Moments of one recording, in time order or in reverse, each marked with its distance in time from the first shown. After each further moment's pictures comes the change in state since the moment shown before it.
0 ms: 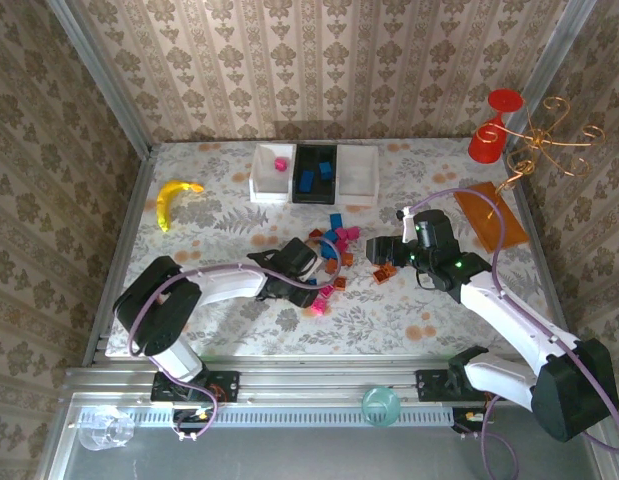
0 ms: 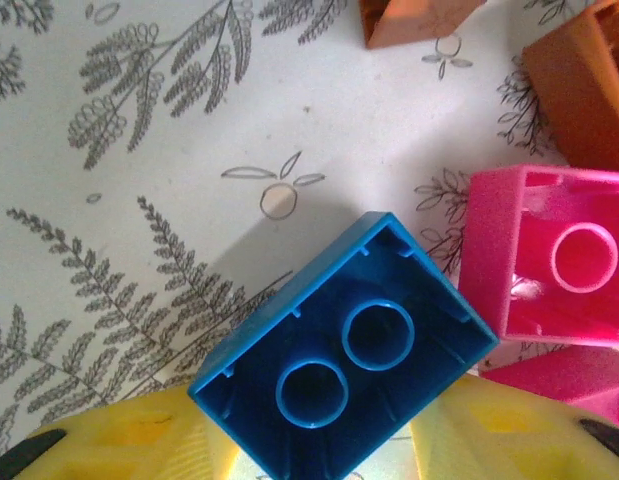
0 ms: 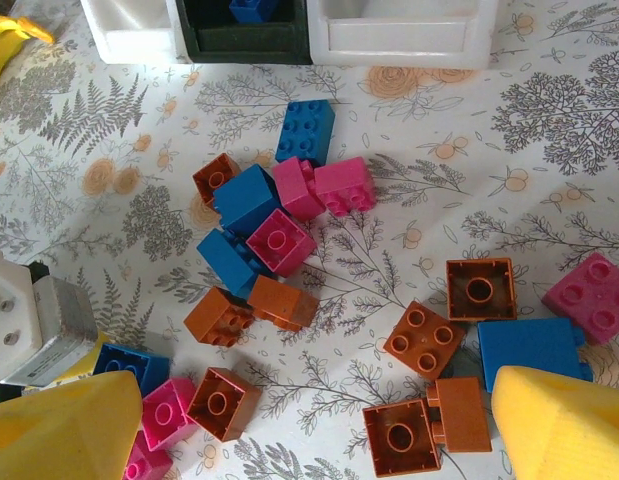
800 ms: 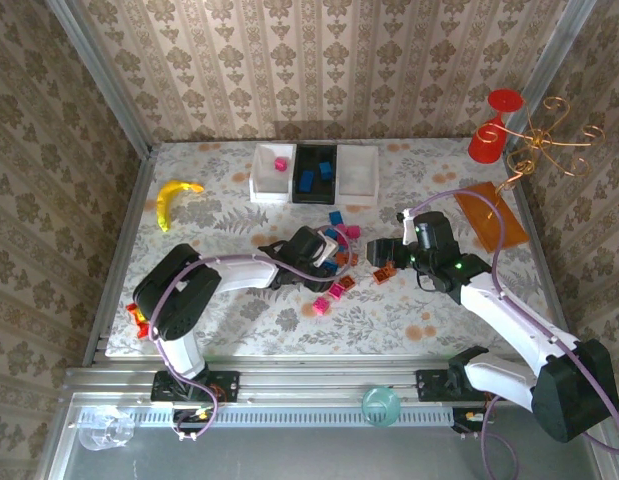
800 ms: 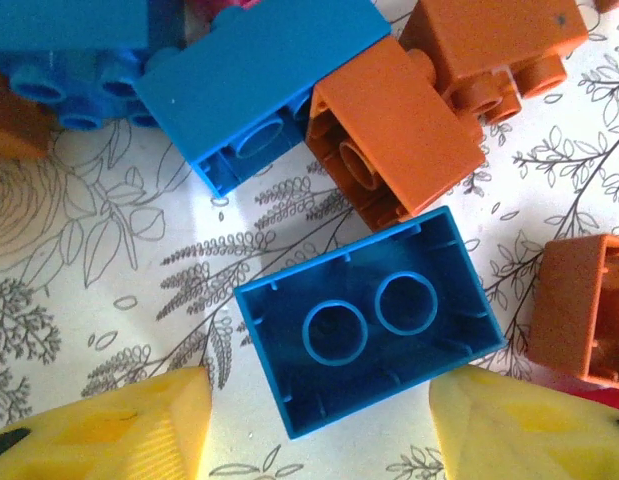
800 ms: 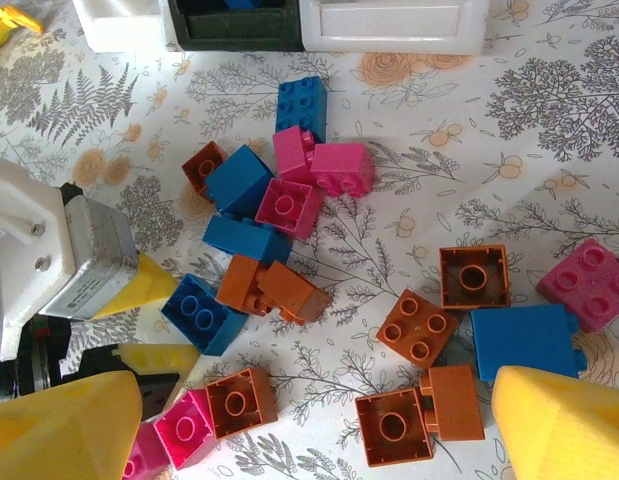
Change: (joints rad) left arm 0.019 0.129 0.090 0.218 0.033 0.064; right arm 0.000 -0.005 -0.013 -0.007 0.007 -0.003
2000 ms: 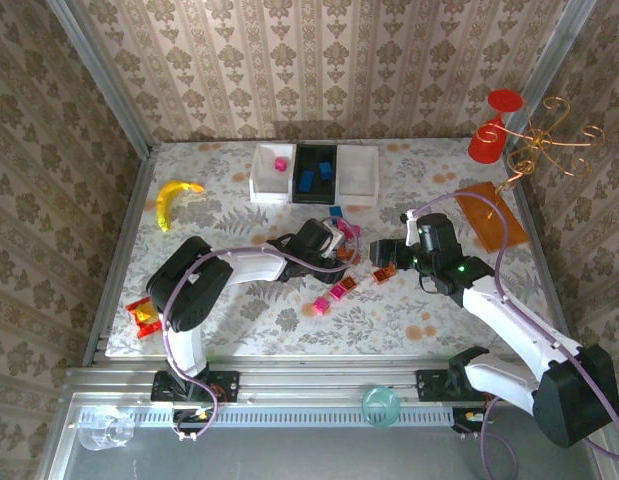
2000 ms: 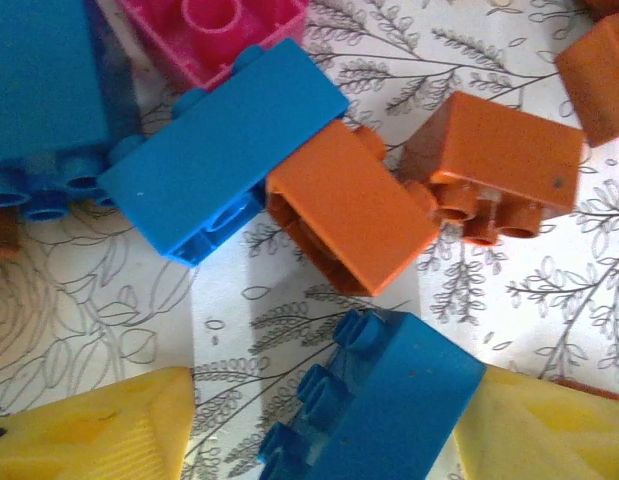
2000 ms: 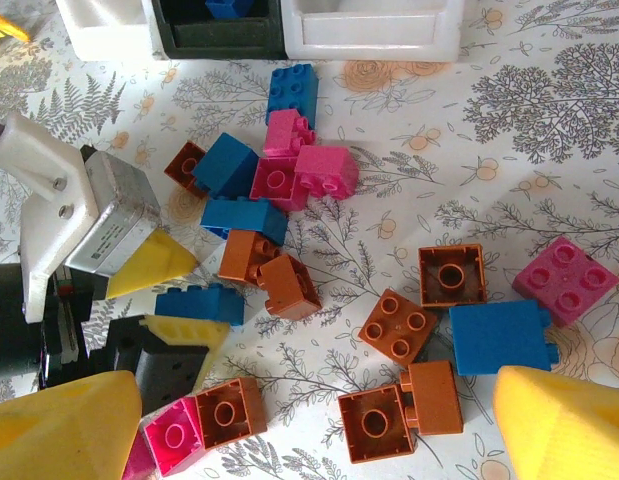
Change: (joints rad) left arm 0.008 0.082 0.088 0.040 0.004 -0.068; right arm -0.011 -0.028 -0.017 -0.001 0.019 -0.004
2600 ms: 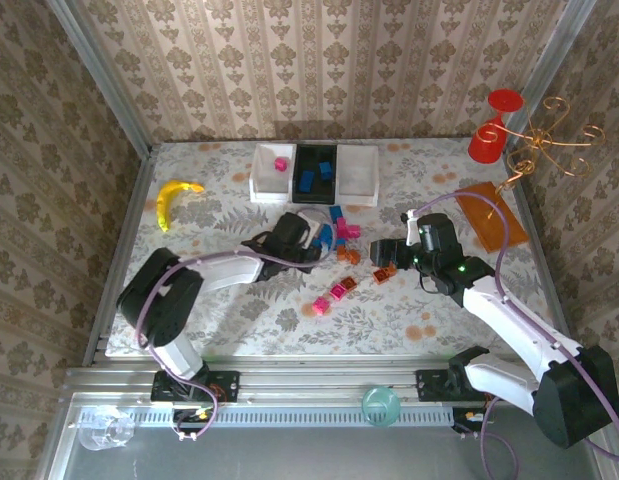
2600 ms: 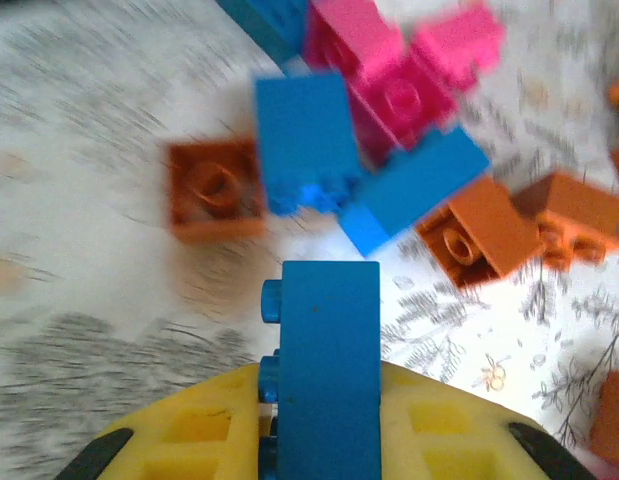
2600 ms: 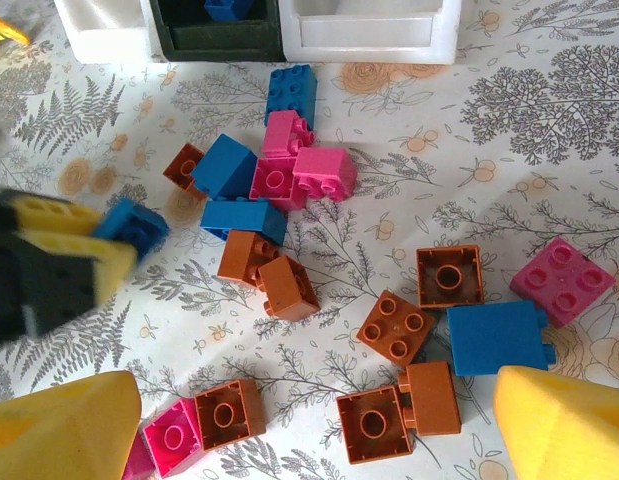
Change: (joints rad) left arm 0.107 -0.216 -0.129 0.051 -0.052 -0.019; right arm -0.004 -0.004 -0.001 0.000 0.000 0.000
